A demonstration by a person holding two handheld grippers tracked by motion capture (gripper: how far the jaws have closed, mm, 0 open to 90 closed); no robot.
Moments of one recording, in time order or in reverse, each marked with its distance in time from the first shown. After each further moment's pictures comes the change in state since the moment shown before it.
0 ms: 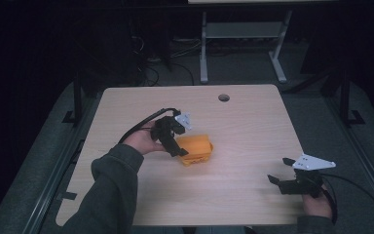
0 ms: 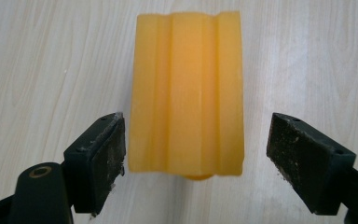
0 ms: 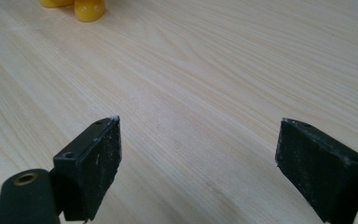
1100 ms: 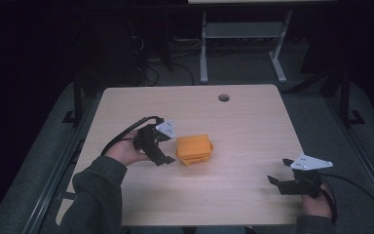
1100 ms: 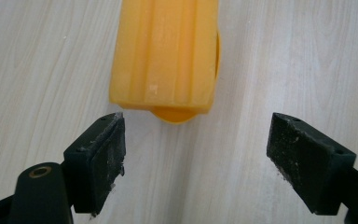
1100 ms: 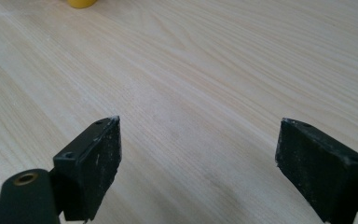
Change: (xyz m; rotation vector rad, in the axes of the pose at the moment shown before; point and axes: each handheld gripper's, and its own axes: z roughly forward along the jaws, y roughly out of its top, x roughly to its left) left arm -0.023 -0.038 -0.023 -0.027 0.036 -0.024; right arm 0.000 -0.001 0.003 0.034 -0.016 -0.010
